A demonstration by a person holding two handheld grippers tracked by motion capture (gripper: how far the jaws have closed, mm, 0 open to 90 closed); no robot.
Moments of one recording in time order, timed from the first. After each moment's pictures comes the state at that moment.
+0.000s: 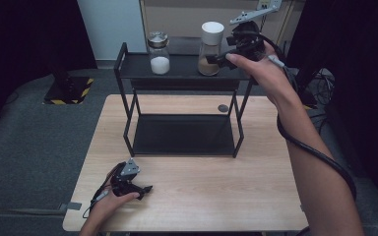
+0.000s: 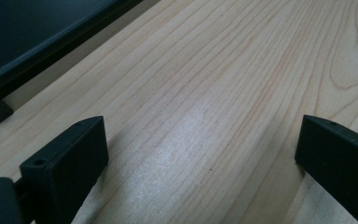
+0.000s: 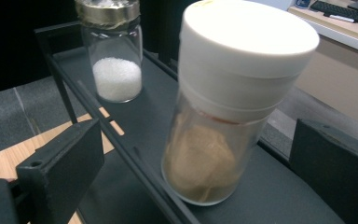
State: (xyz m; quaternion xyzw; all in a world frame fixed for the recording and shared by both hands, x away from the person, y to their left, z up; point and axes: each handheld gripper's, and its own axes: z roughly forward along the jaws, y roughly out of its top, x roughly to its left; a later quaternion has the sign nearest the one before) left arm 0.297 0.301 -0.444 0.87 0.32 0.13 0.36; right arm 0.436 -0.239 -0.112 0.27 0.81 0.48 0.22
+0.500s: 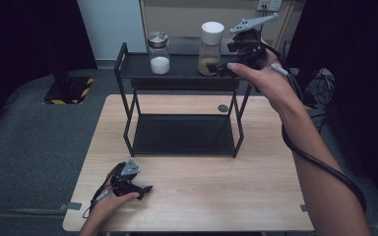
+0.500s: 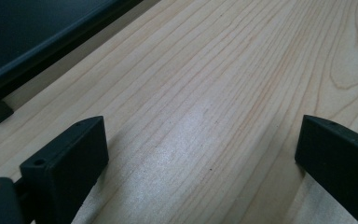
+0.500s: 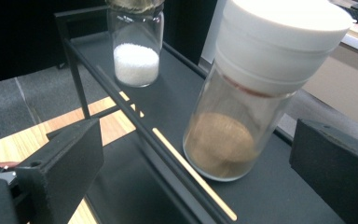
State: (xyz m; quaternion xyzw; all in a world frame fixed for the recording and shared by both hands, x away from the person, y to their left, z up) left arm 0.297 0.301 -0.445 0.87 0.32 0.13 0.36; right arm 0.412 -0.239 -0.113 0.25 0.82 0.47 0.23
